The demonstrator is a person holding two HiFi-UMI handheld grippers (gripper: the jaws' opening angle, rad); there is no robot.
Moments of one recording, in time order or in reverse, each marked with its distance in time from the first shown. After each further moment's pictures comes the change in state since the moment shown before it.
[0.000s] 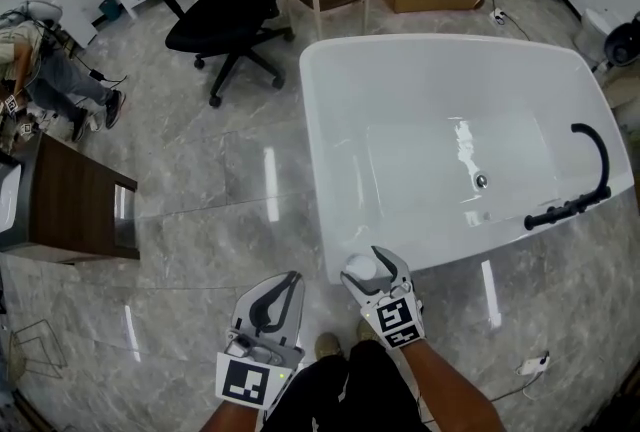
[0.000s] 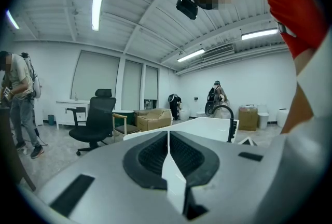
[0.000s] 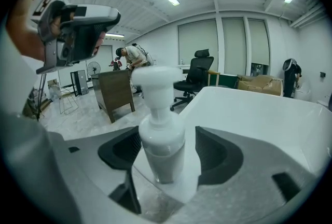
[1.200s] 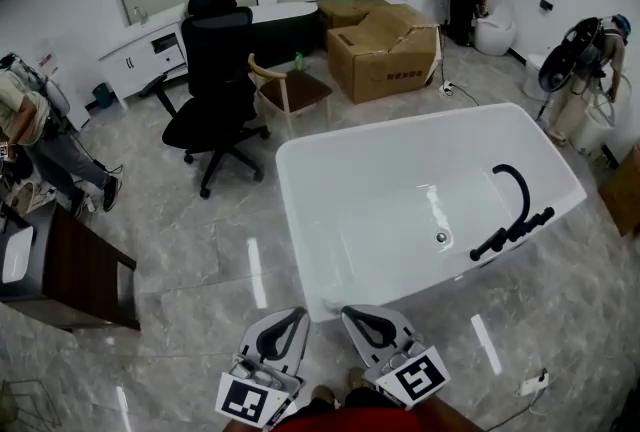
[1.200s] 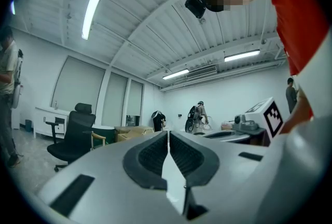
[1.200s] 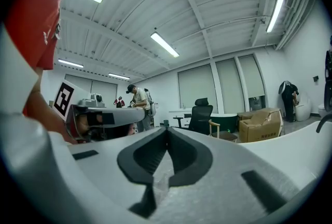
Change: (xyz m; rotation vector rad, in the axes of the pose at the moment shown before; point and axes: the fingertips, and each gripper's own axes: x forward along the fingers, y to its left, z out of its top) left arm -0.072 -0.078 0.152 0.016 -0.248 -0.185; right arm -0.235 0.062 0.238 -0.020 -0.476 0.002
